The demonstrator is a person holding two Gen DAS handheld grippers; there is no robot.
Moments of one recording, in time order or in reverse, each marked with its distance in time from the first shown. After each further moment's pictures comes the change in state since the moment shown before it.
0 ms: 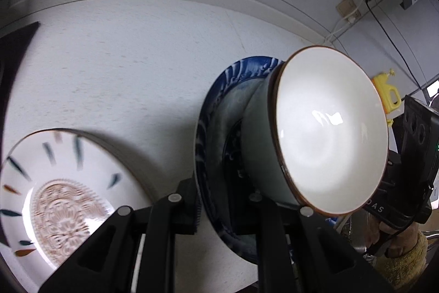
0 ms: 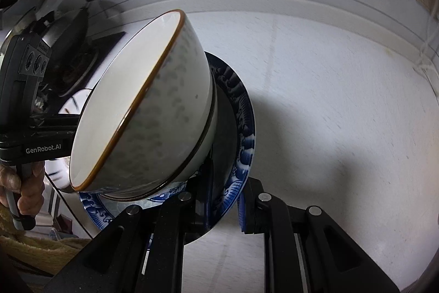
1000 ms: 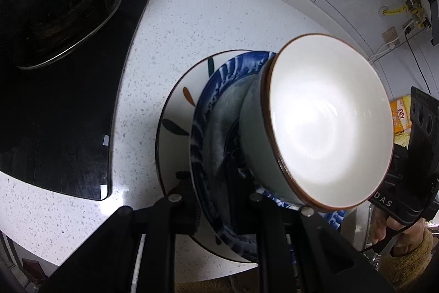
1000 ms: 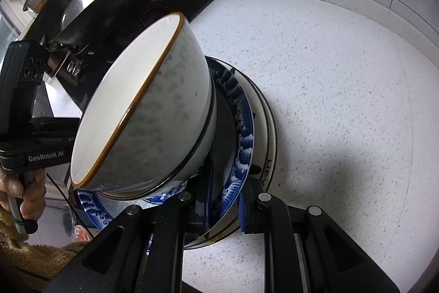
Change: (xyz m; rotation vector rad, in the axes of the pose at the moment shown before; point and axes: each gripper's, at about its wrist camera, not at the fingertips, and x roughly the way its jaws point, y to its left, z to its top) left arm -0.067 0.170 -0.077 -0.162 0.022 0.114; right arm 0.063 0.156 0.000 -0.138 0.089 0.134
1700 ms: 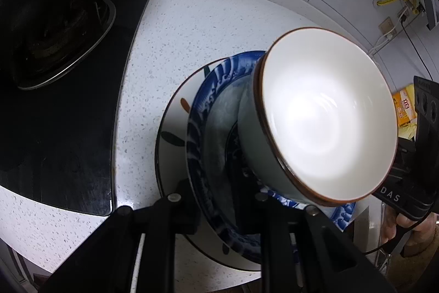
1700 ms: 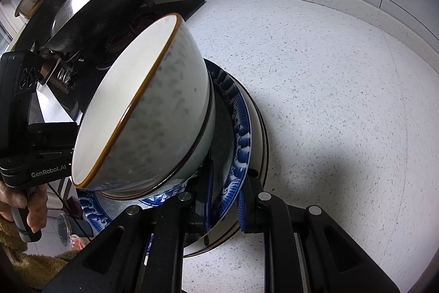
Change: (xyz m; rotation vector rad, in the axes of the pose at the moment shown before) left arm -0.006 -0.009 -0.006 0.076 -0.055 0.038; right arm 0.005 0.012 0.002 0.040 -0.028 -0.052
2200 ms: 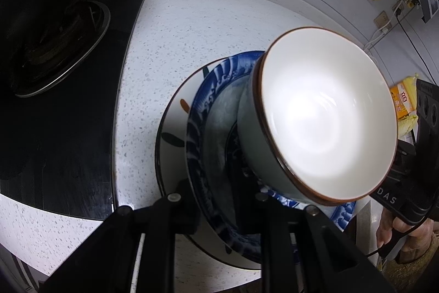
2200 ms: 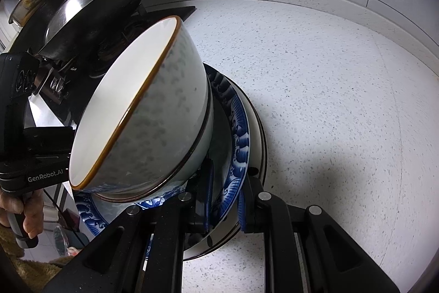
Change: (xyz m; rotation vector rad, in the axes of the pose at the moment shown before) left arm 0.007 0.002 0.008 0.033 0.003 -0.012; right arm -0.001 0.006 -0.006 0.054 -0.055 -0.056
